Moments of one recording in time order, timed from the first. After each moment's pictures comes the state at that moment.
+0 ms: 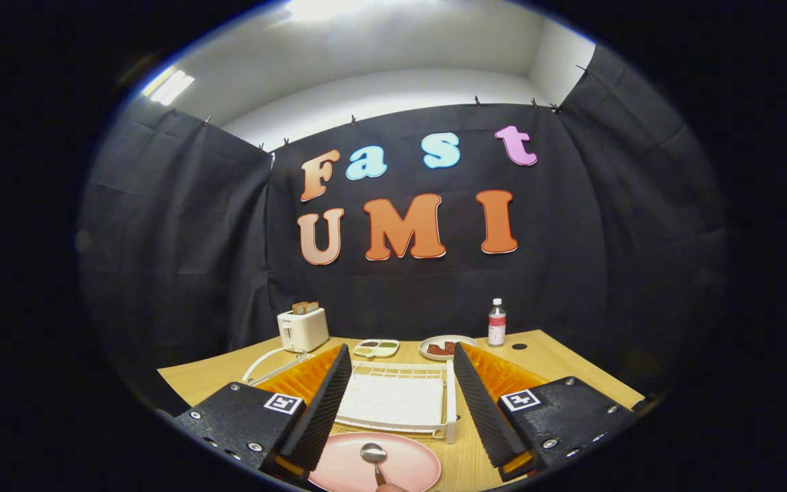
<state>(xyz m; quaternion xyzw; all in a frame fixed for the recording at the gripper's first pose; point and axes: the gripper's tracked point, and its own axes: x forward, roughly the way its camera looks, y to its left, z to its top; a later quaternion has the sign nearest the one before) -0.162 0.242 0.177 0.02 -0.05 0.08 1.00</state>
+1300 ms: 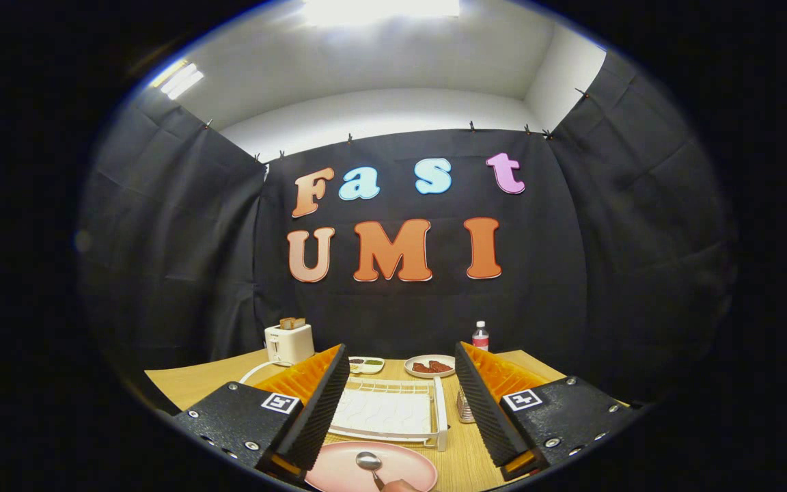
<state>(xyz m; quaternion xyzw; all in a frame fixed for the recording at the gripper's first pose) -0.182 0.249 0.192 0.00 -0.10 0.05 0.99</state>
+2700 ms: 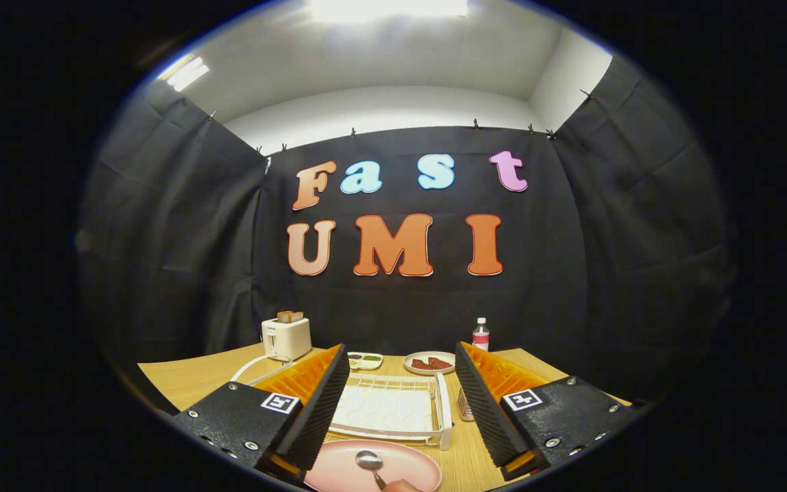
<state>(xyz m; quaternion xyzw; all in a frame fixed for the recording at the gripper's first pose) -0.172 0.256 0.176 -0.01 -0.09 0.04 0.99</state>
